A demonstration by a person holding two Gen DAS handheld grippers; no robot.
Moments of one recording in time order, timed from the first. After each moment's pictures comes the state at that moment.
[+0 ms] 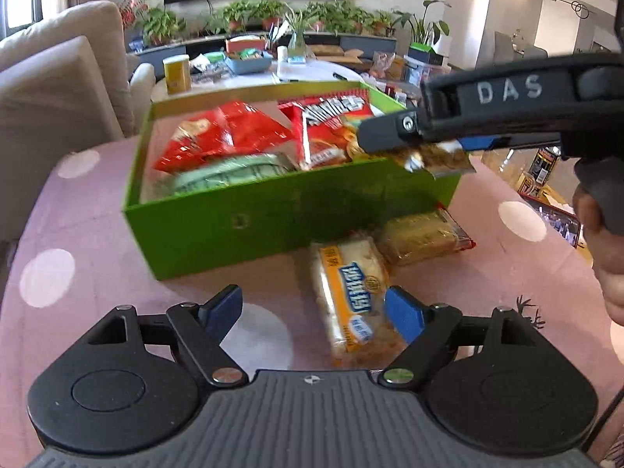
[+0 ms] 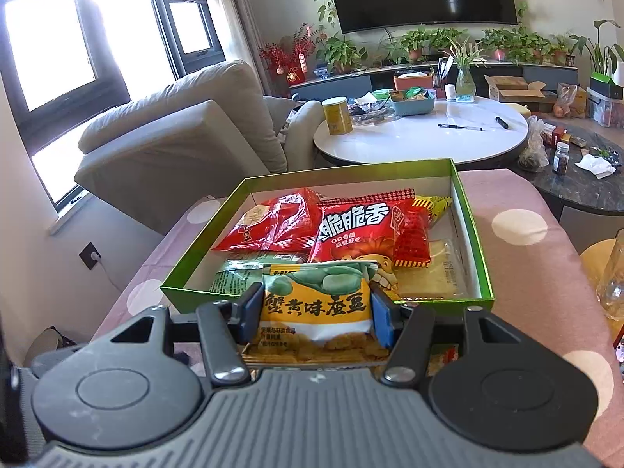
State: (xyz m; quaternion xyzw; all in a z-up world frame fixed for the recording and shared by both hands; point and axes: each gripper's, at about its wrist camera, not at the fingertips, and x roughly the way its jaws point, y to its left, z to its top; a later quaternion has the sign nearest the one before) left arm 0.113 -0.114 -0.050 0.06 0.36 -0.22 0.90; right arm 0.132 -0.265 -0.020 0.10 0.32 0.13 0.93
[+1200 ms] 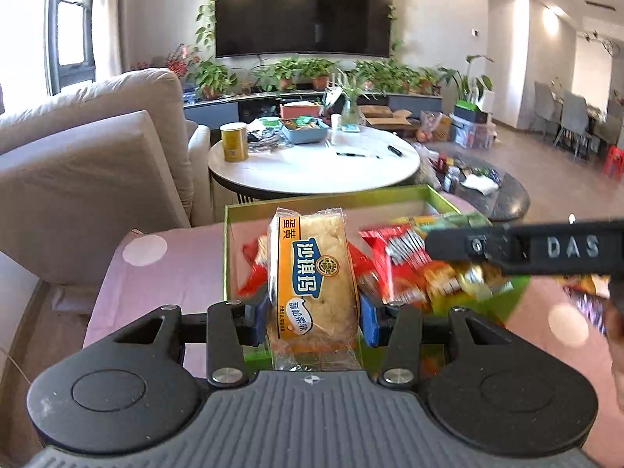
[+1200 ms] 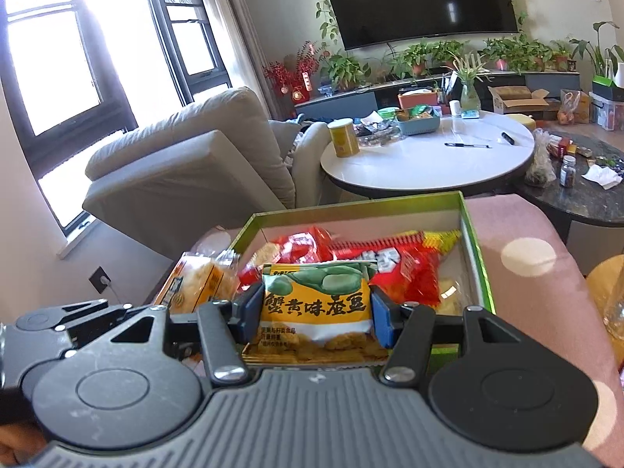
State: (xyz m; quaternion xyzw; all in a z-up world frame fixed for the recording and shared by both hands) left arm 0.161 -0.084 0.012 0.04 0.28 -0.15 0.95; right arm 0.153 -0.266 -0.001 0.12 0.29 0.14 0.94
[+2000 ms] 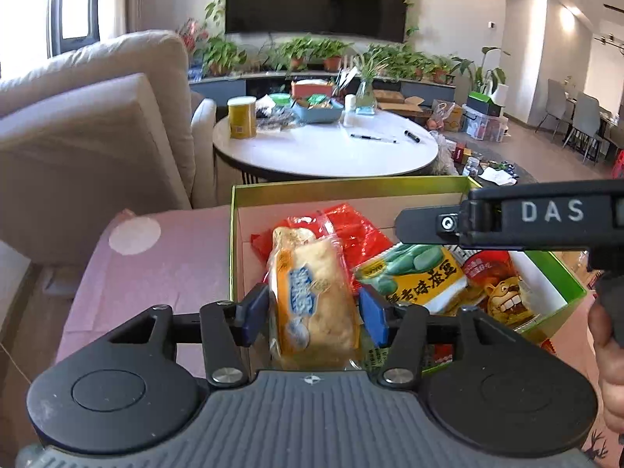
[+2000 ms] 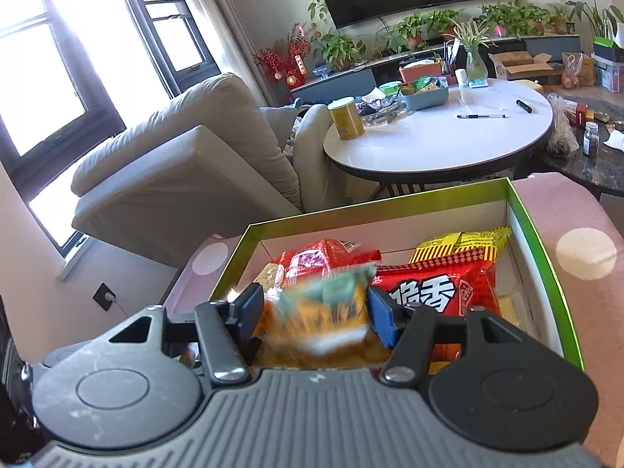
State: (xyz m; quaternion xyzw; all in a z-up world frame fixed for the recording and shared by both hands) left arm 0.214 -0.081 -0.018 0.03 0.30 -0.14 0.94; right arm 0.210 -0.247 -0.020 0.16 0.32 0.14 0.92
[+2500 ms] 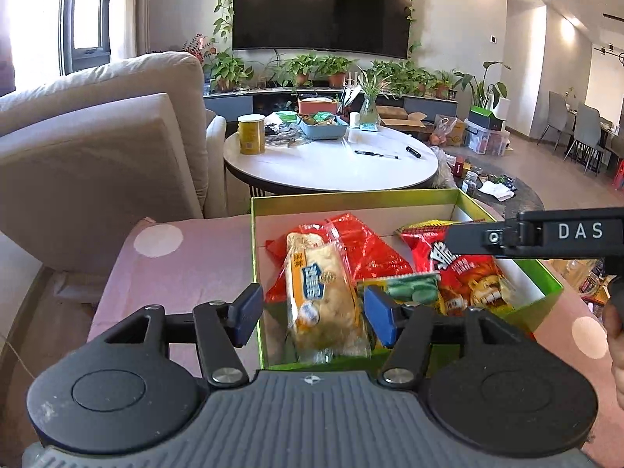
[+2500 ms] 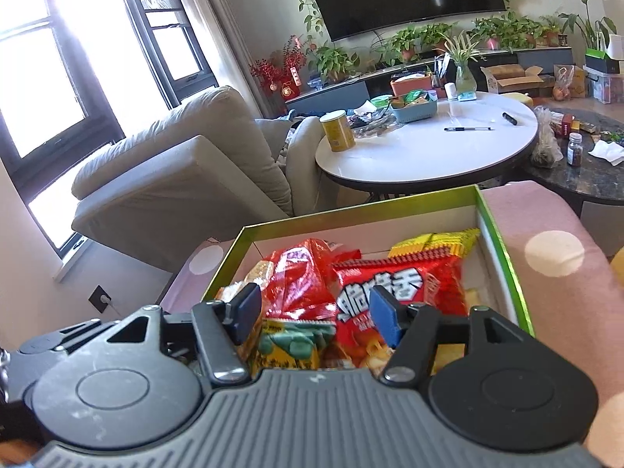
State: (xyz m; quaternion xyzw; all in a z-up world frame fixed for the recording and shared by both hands) left arm 0.172 -0.063 -0.001 0.02 0.28 -0.13 0.95; right arm 0.179 -0.262 -0.009 0.15 0.31 0.13 0.93
